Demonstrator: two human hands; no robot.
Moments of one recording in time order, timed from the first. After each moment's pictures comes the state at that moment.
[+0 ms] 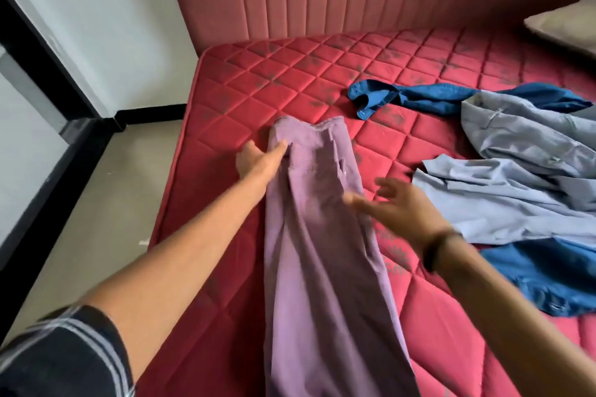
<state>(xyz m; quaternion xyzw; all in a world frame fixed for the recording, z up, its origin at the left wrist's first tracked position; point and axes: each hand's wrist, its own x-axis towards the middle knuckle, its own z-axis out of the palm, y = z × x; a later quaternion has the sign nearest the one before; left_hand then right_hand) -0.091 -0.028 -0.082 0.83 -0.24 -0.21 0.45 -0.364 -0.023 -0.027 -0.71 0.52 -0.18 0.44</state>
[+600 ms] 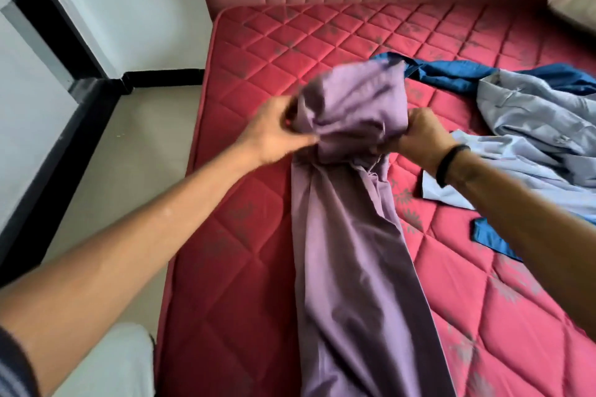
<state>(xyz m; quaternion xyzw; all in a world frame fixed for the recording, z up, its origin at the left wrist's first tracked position) -0.097 0.067 -0.015 0.61 -0.59 -0.23 0.48 -0.342 -0.078 -0.021 -0.79 0.42 -0.21 0.39</state>
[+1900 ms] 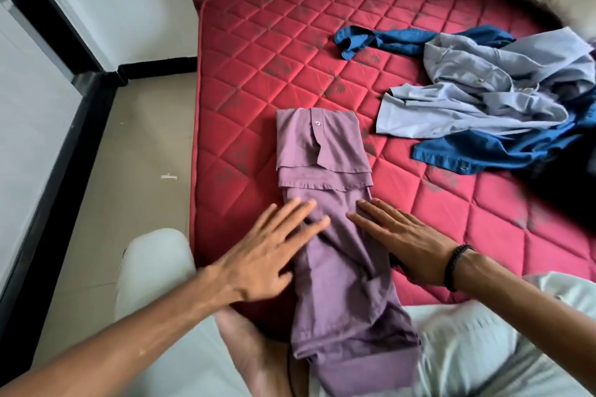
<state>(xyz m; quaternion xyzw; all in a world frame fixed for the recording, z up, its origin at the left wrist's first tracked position) -0.239 0.343 -0.060 0.58 -0.81 -0.08 0.02 -0.531 0.184 -0.062 -0.97 0.21 0.09 0.05</state>
